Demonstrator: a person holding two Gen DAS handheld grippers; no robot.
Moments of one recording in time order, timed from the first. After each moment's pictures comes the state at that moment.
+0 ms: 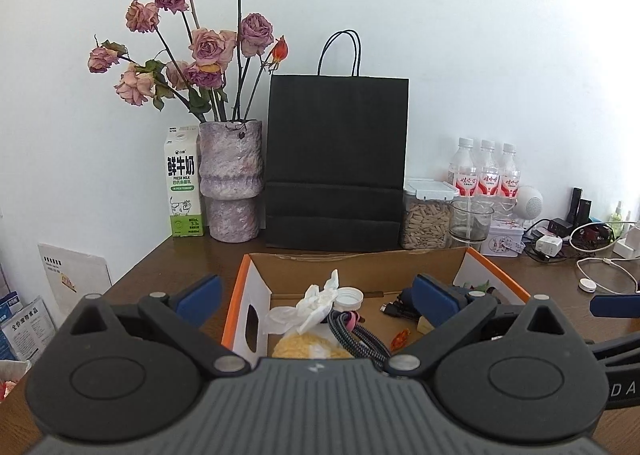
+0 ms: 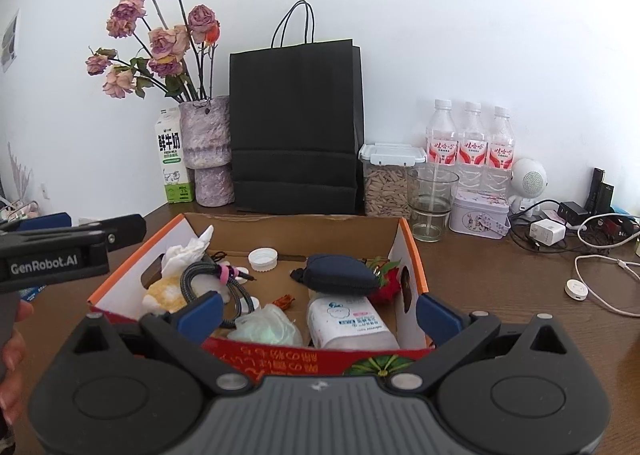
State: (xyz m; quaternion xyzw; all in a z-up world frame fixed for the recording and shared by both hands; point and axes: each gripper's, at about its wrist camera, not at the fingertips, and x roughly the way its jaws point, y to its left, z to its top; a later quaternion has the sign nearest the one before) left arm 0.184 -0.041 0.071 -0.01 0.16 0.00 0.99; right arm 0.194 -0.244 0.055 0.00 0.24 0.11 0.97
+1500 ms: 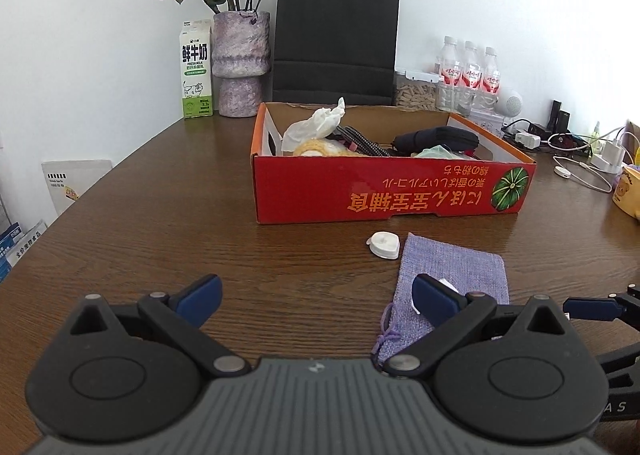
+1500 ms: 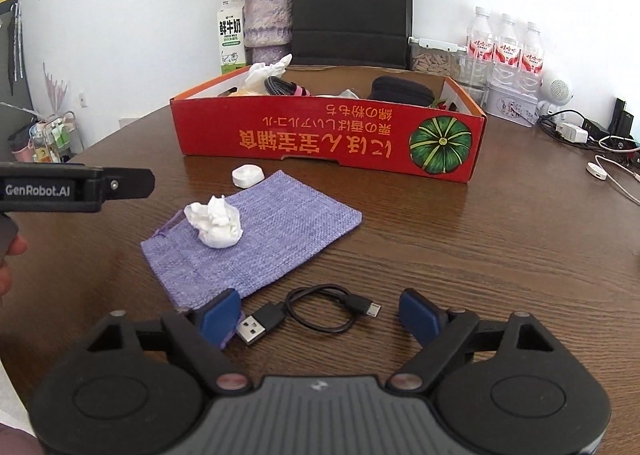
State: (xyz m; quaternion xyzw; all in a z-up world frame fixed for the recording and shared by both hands) left arm 0.082 -0.017 -0.005 -0.01 0.28 -0.02 0.96; right arm 0.070 -0.225 -0.039 -0.04 0.34 0.16 0.93
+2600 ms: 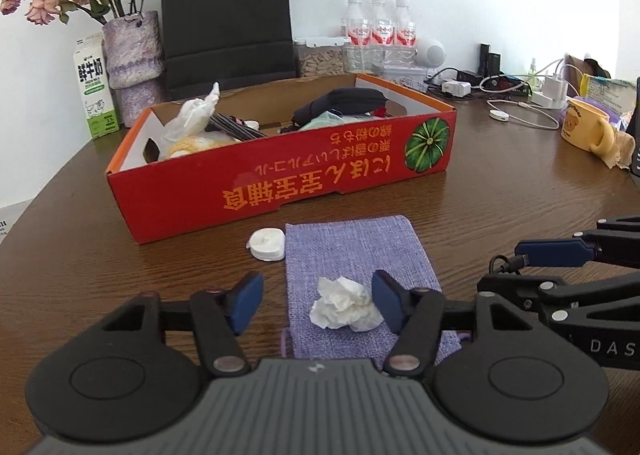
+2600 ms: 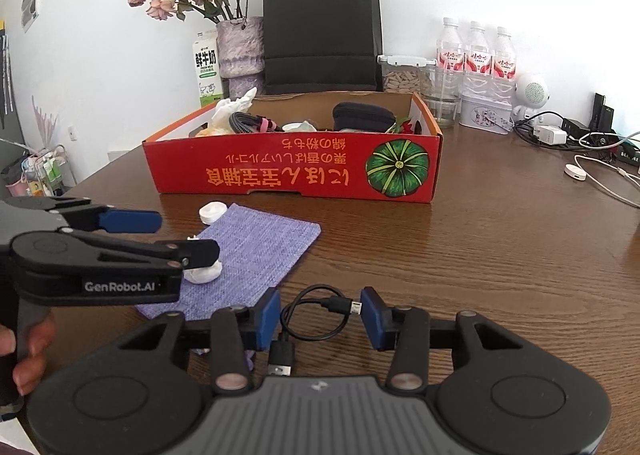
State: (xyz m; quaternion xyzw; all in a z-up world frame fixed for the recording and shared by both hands) left arm 0.114 -0.087 -0.025 0.07 0.31 -0.13 0.94; right arm 0.081 -0.257 -0.027 -0.01 0.31 0.14 0.94
